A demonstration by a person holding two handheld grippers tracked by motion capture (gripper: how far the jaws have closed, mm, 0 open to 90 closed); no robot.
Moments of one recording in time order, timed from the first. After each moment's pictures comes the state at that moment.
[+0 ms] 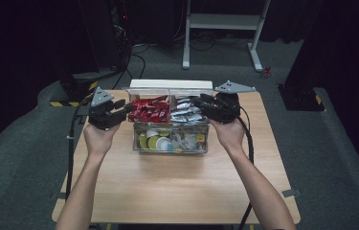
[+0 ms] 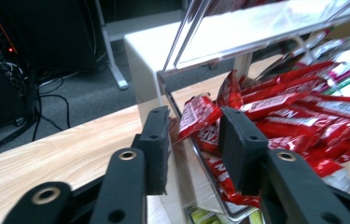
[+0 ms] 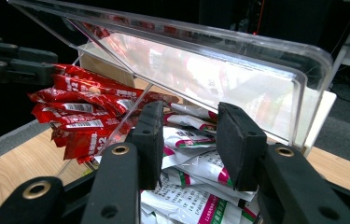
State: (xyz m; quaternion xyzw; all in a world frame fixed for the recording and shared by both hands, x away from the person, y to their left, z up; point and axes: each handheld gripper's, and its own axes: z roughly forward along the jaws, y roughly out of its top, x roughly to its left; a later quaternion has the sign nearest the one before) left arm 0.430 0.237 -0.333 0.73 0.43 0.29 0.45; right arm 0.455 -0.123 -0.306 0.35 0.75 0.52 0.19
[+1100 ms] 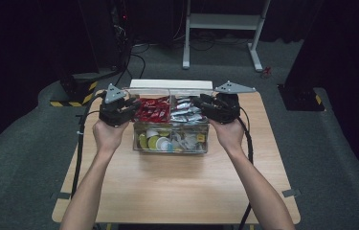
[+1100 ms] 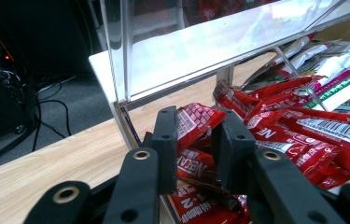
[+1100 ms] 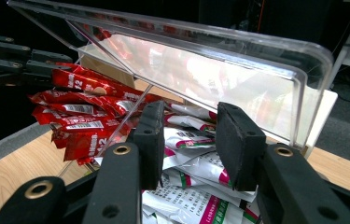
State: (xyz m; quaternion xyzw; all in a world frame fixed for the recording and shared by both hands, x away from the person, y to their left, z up) left arm 0.436 0.209 -0.323 0.74 0.41 0.30 0.44; right arm 0.455 -0.123 -0.308 0.35 0.75 0.53 0.19
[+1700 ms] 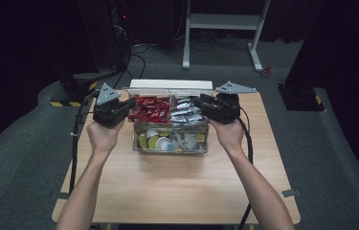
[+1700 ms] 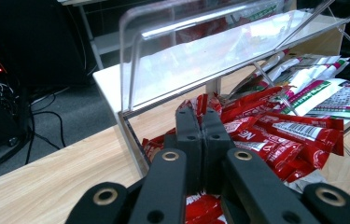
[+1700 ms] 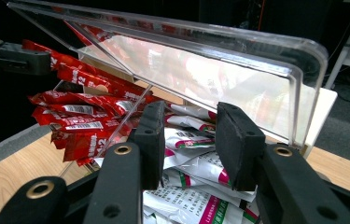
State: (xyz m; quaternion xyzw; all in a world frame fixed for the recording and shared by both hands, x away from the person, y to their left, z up) left arm 0.421 0.219 -0.310 0.74 0.40 0.30 0.46; right arm 0.456 -0.124 -0.309 0.35 0.75 0.53 0.19
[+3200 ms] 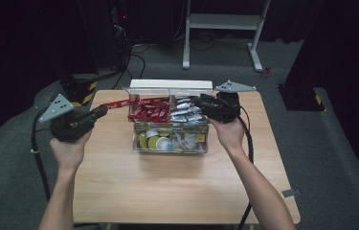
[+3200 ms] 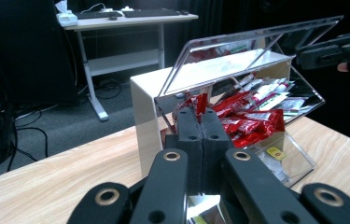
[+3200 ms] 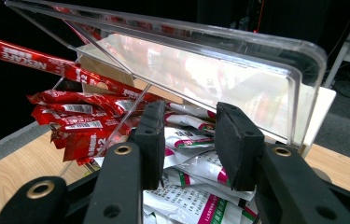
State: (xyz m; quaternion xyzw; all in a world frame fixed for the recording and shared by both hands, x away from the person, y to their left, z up) left arm 0.354 0.293 -0.292 0.70 0.38 0.29 0.53; right arm 0.457 -0.124 -0.306 0.36 0.75 0.52 0.19
